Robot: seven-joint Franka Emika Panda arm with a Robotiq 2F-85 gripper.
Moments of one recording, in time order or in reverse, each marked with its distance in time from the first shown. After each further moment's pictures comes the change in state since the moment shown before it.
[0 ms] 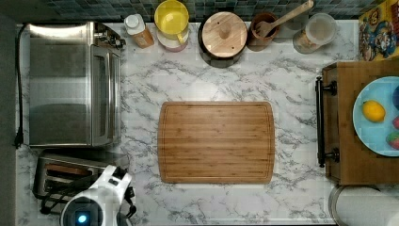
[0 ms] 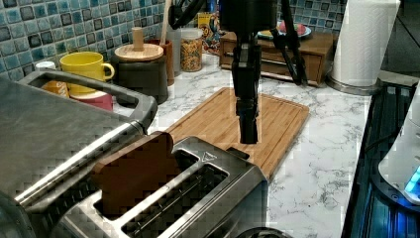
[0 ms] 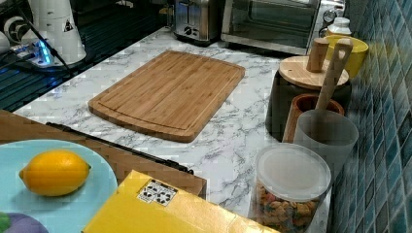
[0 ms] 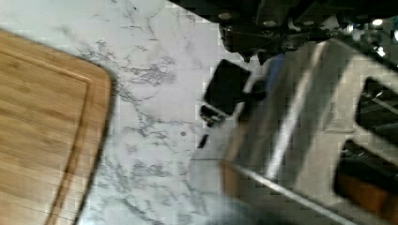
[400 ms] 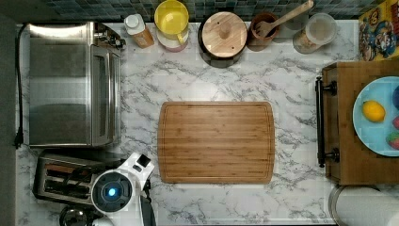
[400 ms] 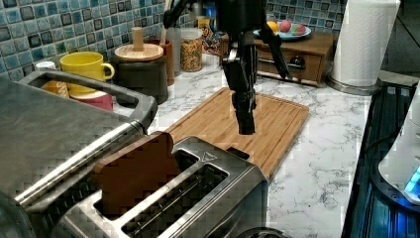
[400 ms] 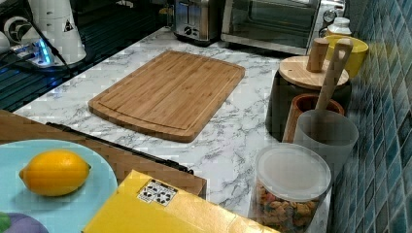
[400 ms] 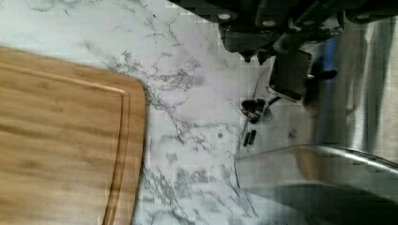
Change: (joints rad) arm -0.060 0.056 -0.054 0.002 0.000 -0.040 0.000
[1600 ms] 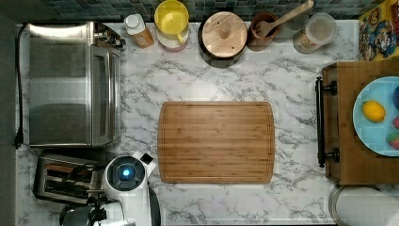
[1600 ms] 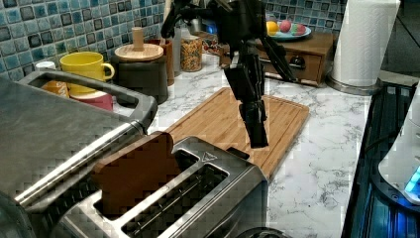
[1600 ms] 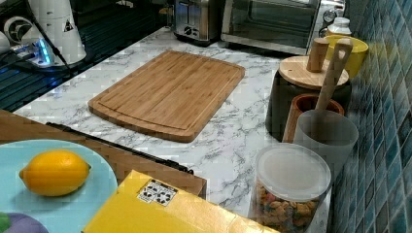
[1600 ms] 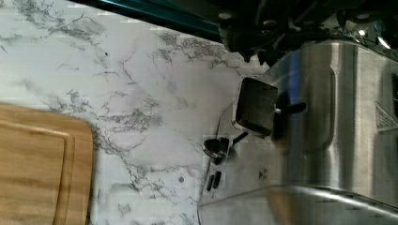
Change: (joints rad) arm 0.015 0.060 -0.050 0.033 0.135 -0.094 -0.057
